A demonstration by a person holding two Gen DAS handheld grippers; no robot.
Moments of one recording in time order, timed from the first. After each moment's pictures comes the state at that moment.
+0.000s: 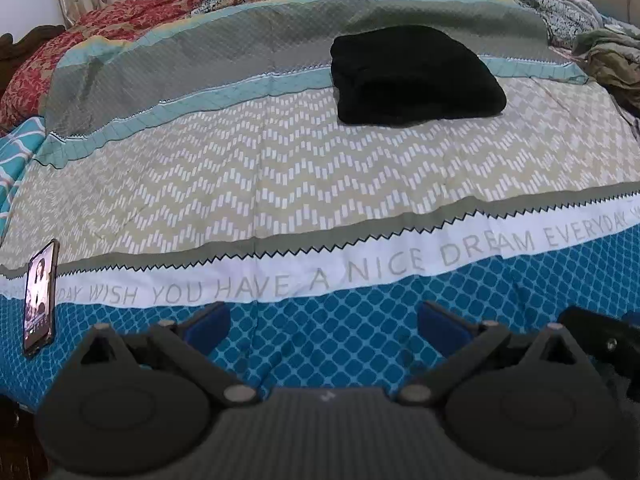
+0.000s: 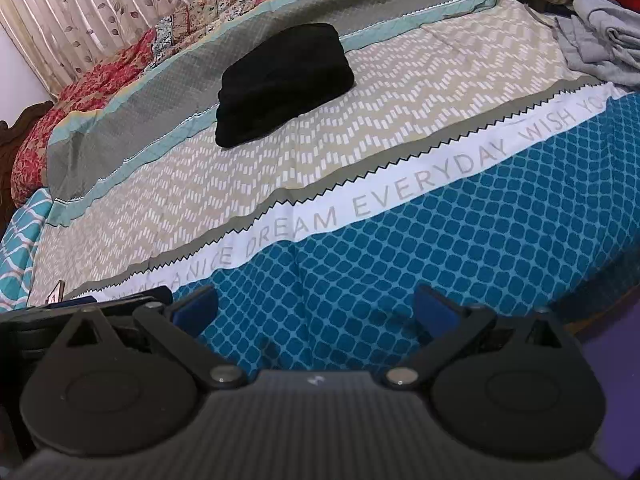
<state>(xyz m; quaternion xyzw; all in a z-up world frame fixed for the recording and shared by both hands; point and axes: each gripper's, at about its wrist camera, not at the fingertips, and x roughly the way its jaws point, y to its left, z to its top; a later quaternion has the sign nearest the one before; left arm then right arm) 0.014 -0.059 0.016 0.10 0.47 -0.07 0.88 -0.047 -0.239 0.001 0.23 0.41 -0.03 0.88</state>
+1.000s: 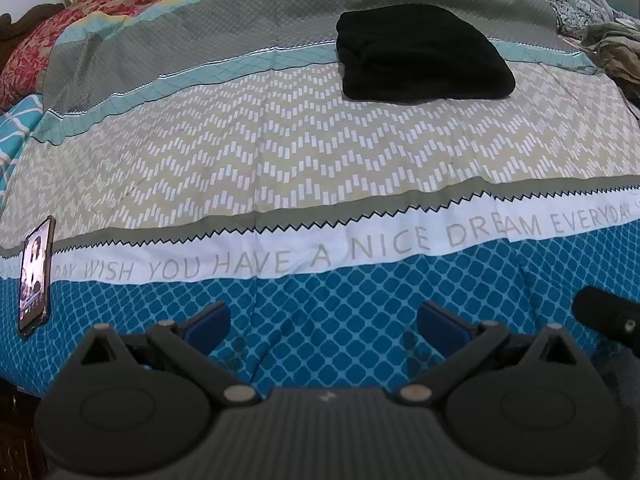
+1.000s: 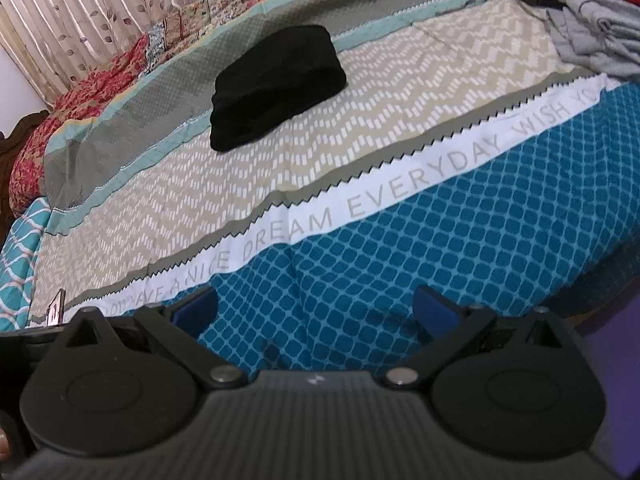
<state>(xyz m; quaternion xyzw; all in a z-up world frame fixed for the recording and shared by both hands) 0.016 -0.055 0.009 0.09 0.50 -0.07 0.86 -0.049 -0.242 0.003 0.24 0.40 -0.04 0.88</state>
